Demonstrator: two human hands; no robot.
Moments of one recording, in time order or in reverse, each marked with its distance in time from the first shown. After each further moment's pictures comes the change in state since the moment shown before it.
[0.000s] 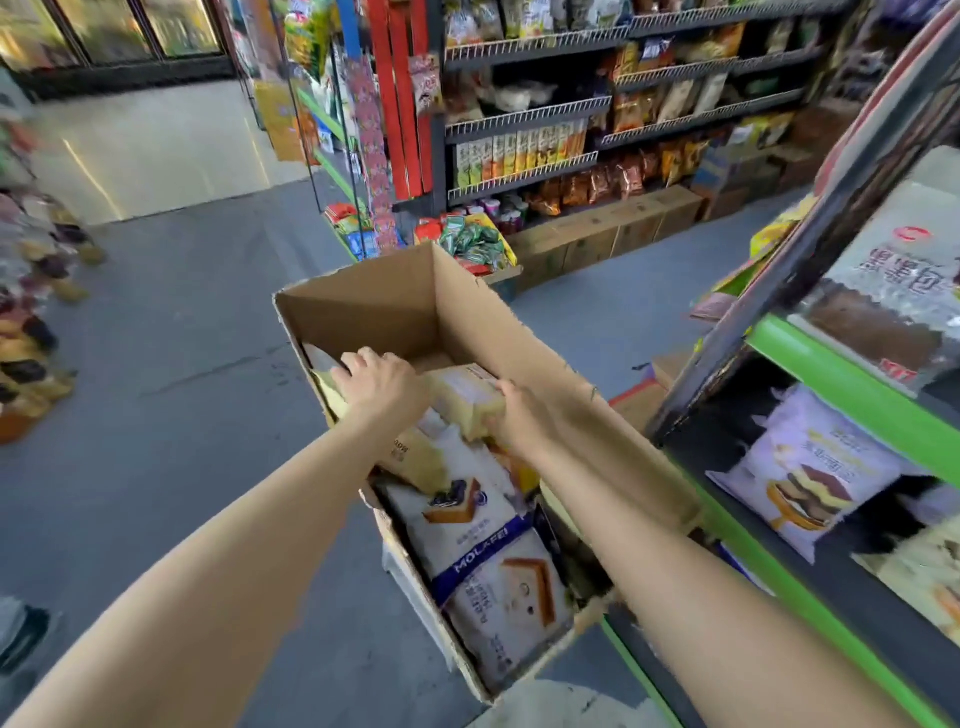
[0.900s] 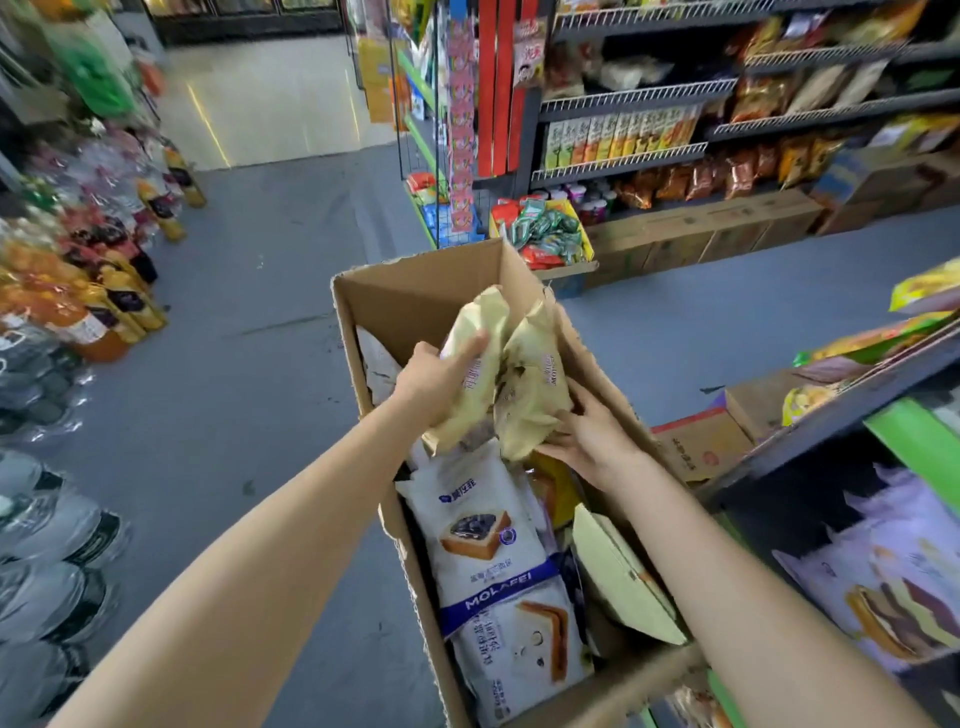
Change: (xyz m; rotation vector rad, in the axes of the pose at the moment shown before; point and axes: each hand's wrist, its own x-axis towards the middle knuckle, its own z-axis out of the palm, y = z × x) left_hand 0.030 0.003 -0.005 -1.083 -0.153 -0.210; right_hand 0.056 0.033 -0.015 1.127 -0.273 0.298
